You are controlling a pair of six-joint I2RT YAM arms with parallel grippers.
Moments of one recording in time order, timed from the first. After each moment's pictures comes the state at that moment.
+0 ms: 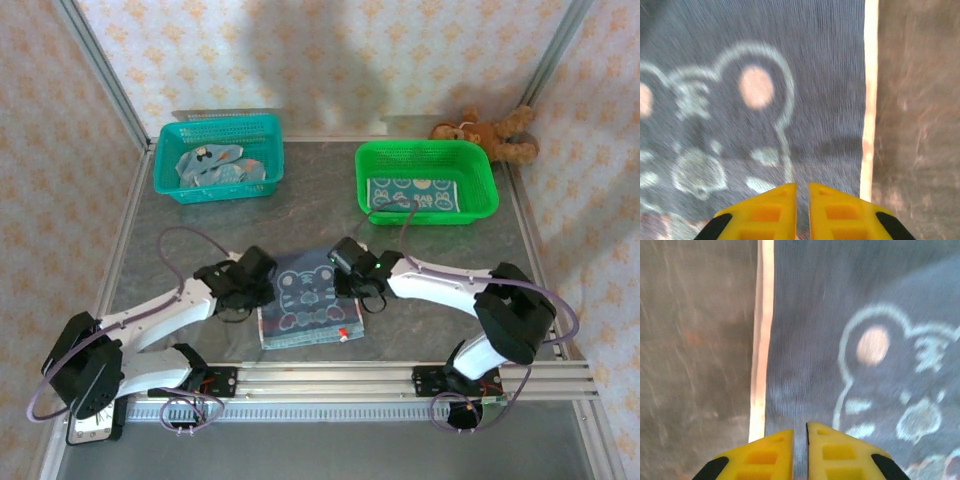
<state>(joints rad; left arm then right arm) -0.60 1.18 0.66 -0.65 -0.10 -0.94 0.87 1.52 0.91 -0.50 0.07 0.81</state>
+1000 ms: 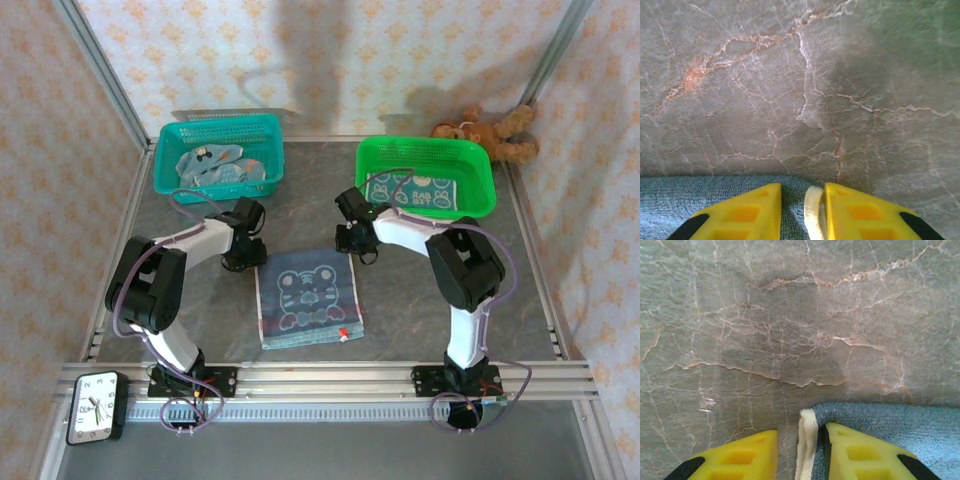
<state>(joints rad) -0.28 1.70 0.97 -0.63 0.00 -0.60 0.59 1.93 1.25 -0.52 -0.07 0.60</state>
